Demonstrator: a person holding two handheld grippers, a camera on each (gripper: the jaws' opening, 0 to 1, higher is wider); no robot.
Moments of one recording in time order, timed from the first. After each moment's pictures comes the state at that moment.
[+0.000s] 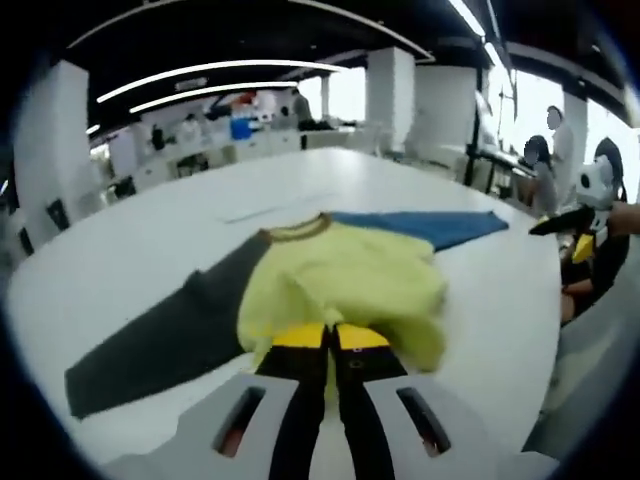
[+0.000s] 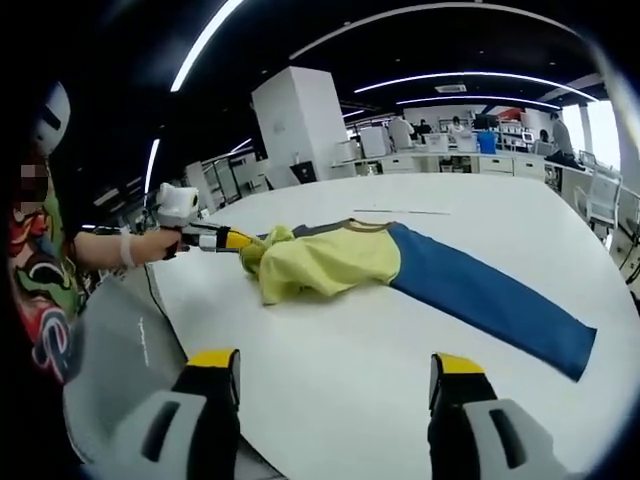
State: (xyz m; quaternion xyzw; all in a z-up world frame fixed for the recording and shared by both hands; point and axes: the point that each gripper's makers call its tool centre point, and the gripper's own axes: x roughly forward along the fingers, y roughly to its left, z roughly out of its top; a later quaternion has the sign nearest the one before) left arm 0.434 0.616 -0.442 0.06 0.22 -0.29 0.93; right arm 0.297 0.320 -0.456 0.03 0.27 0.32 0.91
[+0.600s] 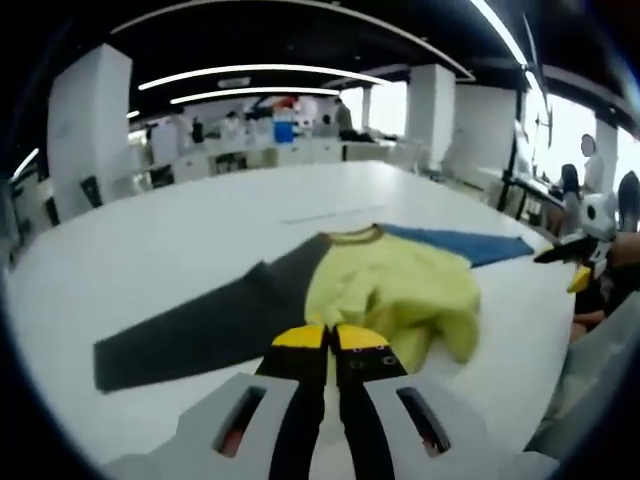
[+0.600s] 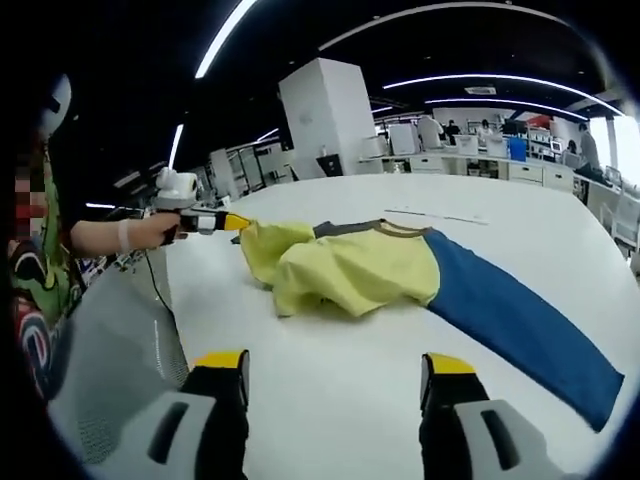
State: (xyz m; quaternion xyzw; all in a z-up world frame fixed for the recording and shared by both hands) left arm 0.433 0.669 -0.436 0.04 0.23 -0.23 0.94; right arm 0.336 0.375 -0.460 0.00 0.27 0.37 0.89
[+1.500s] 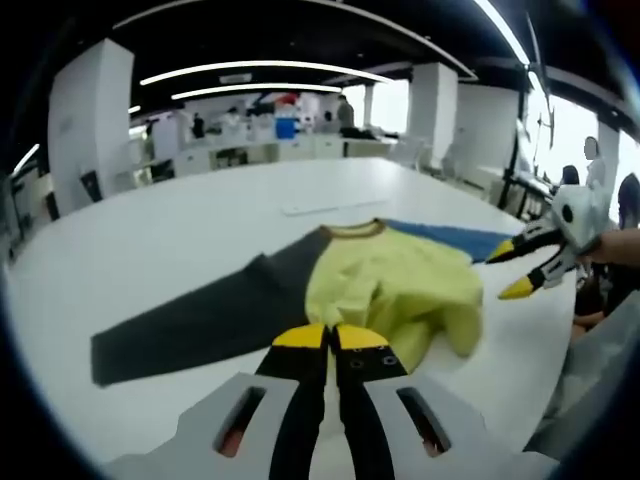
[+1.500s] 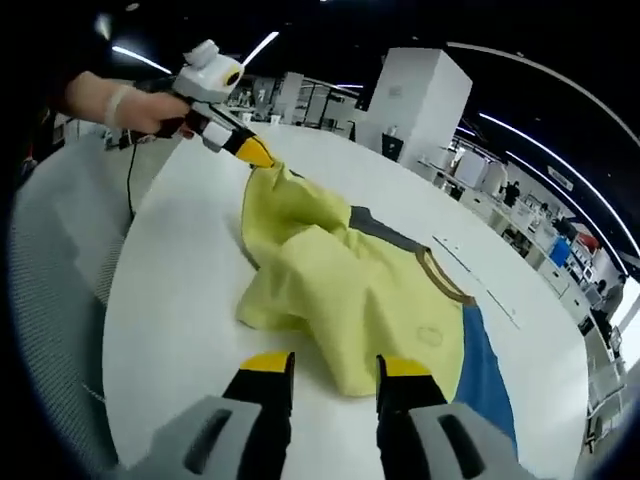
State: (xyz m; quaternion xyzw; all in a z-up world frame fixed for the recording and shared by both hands) left arm 0.431 0.671 -0.445 0.03 0.24 -0.24 0.94; right arm 0.405 0.448 -0.496 -0.30 0.22 0.41 0.83
